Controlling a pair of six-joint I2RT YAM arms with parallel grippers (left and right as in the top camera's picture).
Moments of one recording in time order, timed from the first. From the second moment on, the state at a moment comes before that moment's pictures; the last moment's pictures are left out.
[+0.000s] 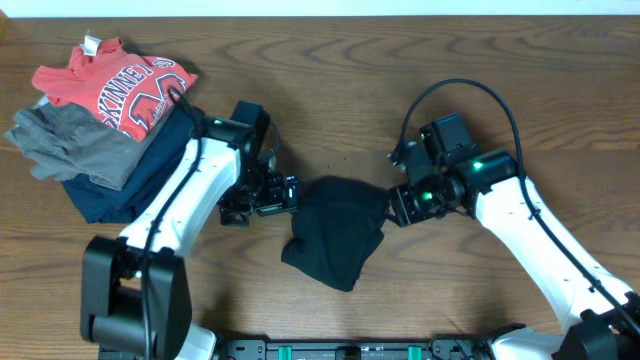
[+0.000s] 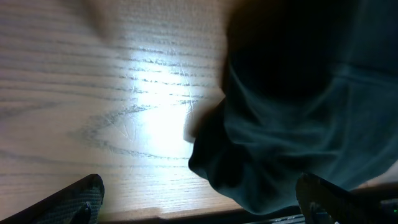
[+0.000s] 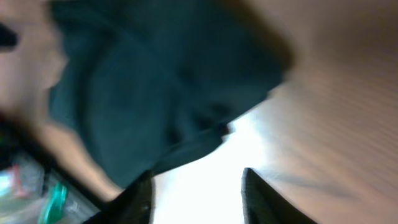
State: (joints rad) left arm -0.27 1.68 1.21 -1.20 0.28 -0.36; right arm 0.38 1.47 1.05 -0.91 -0.41 0.07
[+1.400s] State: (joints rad) left arm -0.37 1.67 0.97 -0.80 0.27 -0.37; right arm 0.61 1.54 0.81 -0.61 -0.49 0.38
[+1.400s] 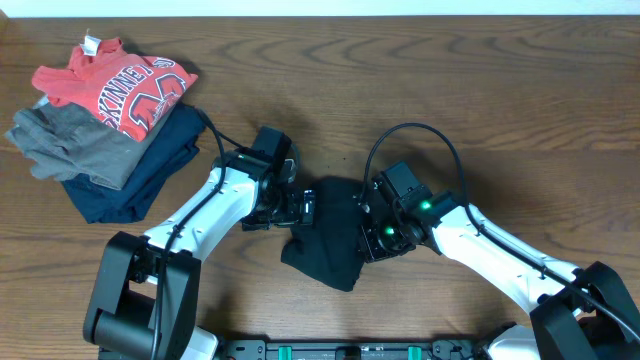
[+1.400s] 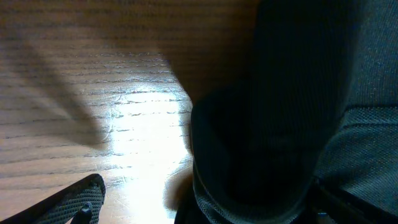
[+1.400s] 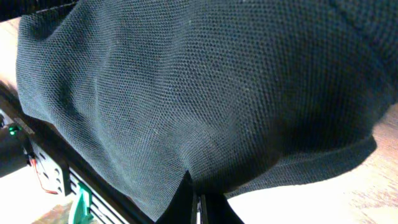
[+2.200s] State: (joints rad) left arm -0.38 1.67 0.97 -0.74 0.32 -0.38; right arm 0.53 1.54 0.81 -0.71 0.05 0.45
